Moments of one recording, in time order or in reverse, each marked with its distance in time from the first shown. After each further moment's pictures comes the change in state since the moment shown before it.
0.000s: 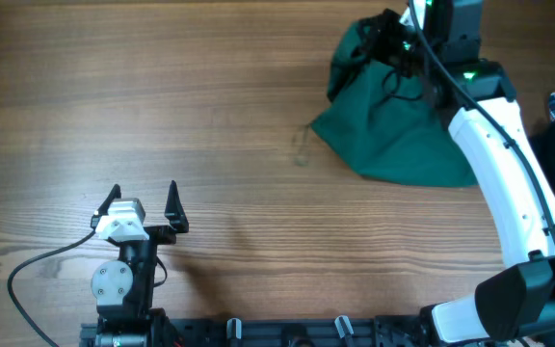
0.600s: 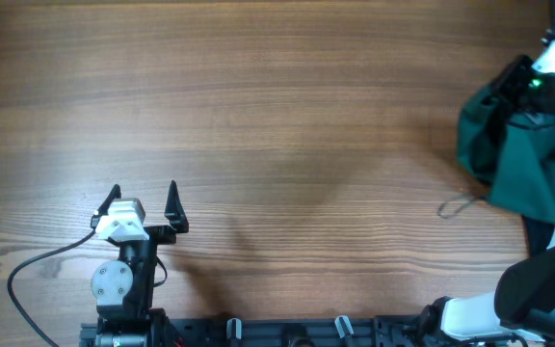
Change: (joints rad) left arm 0.000 0.000 0.000 0.000 0.000 0.000; right arm -0.536 0.000 0.000 -0.443 -0.005 -0.315
